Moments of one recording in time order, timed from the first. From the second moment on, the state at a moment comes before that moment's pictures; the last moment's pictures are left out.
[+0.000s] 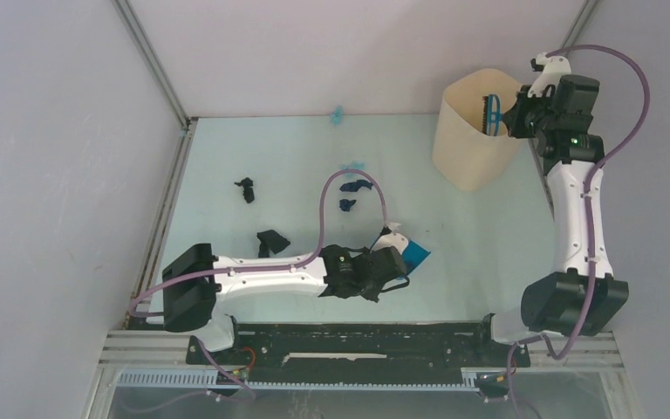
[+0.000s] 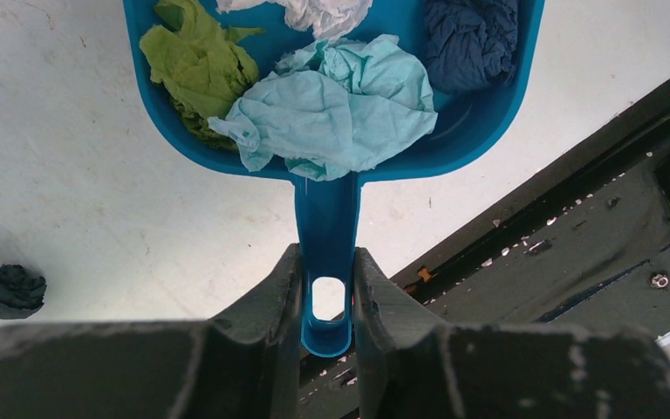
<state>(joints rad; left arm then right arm) -1.31 1.61 1.19 -0.62 -0.34 -0.57 -0.18 1.47 1.62 -0.54 -0.26 -0.07</state>
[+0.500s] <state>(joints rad) -1.32 1.62 1.19 -0.62 -0.34 -0.57 -0.14 1.35 1.54 -0.62 -0.26 -0.07</state>
